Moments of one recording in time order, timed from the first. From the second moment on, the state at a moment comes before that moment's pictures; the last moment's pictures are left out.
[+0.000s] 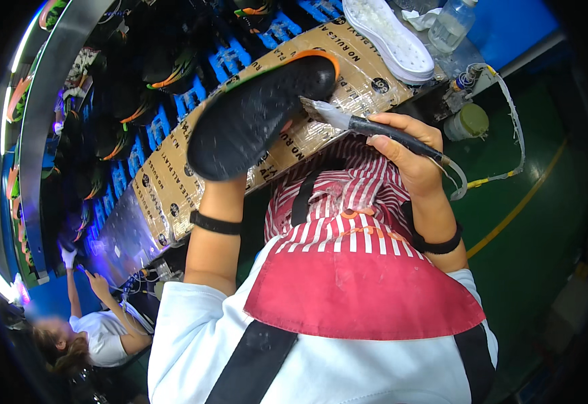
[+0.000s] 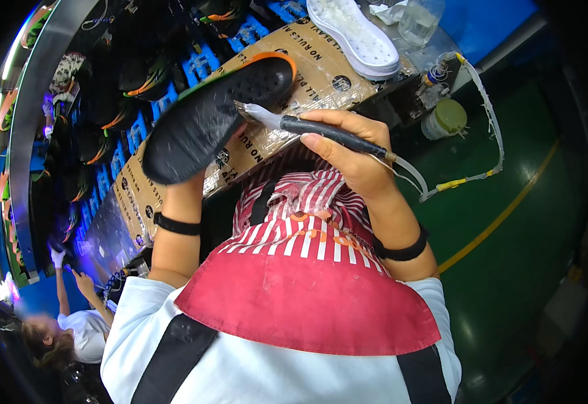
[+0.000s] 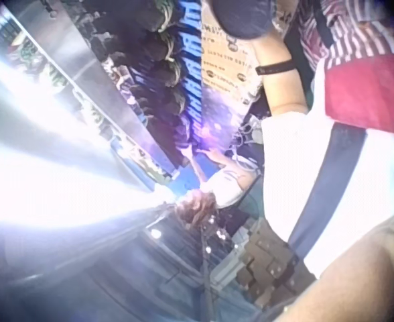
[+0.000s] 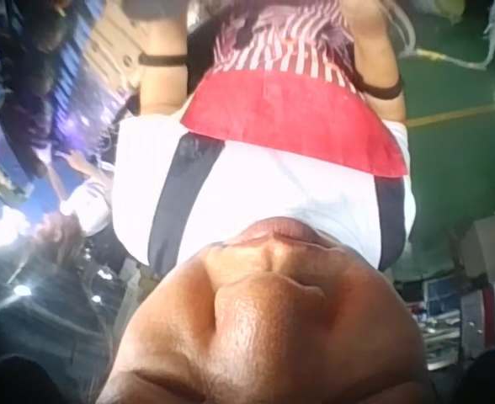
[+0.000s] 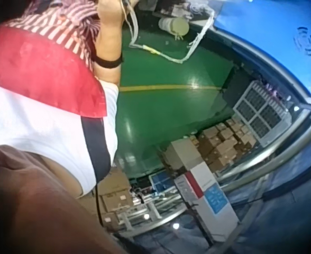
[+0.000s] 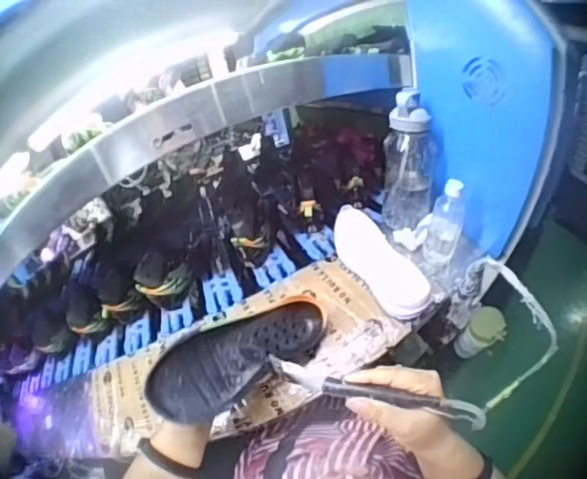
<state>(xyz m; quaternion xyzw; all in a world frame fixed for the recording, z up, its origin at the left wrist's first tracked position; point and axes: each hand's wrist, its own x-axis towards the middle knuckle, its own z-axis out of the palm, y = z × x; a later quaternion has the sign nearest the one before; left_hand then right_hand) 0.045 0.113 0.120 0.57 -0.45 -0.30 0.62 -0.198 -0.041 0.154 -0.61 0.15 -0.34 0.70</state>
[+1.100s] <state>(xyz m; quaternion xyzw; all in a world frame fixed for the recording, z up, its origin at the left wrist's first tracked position) -0.049 0.091 0.078 0.20 -0.05 -0.59 0.78 -0.139 -0.029 0.187 -0.65 0.16 -0.45 0.59</state>
